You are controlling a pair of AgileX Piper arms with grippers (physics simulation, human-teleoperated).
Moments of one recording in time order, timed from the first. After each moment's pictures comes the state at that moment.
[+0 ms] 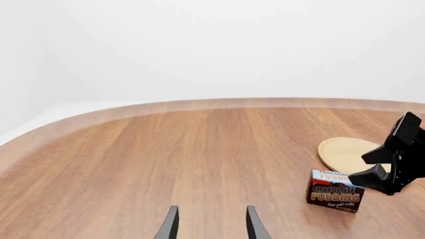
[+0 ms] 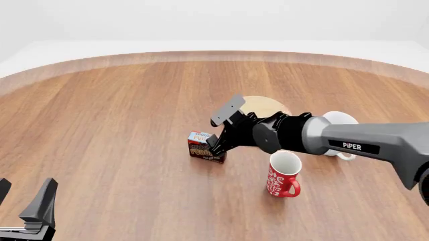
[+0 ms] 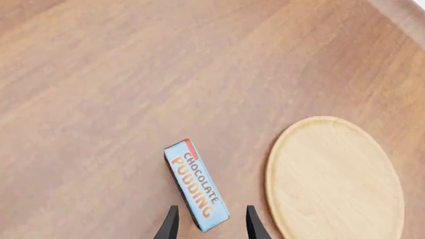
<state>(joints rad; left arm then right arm) 0.00 0.01 0.00 0.00 0.00 0.61 1.86 -1.15 0.09 -0.25</state>
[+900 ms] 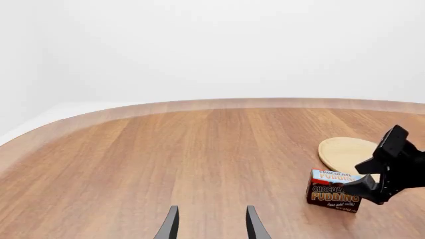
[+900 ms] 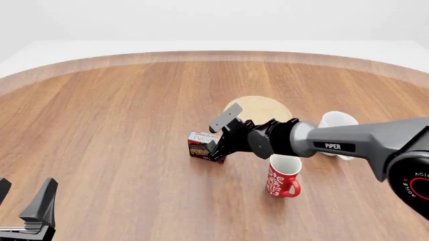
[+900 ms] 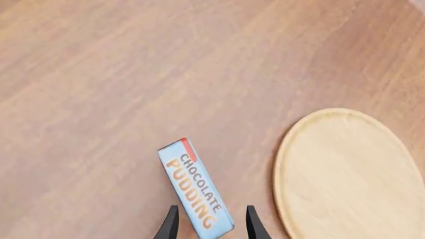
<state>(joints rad) 0.00 0.01 0.00 0.00 0.00 0.60 1.95 -1.16 0.04 -0.23</state>
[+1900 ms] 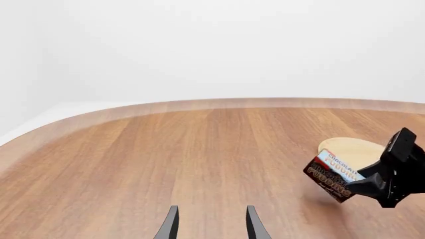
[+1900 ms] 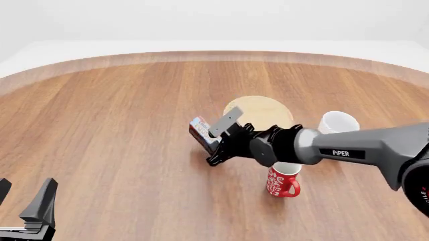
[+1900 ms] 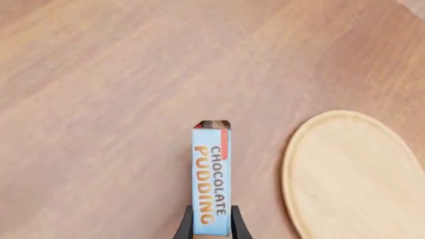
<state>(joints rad) 0.00 0.01 0.00 0.00 0.00 0.63 1.90 -1.09 -0.02 -0.21</state>
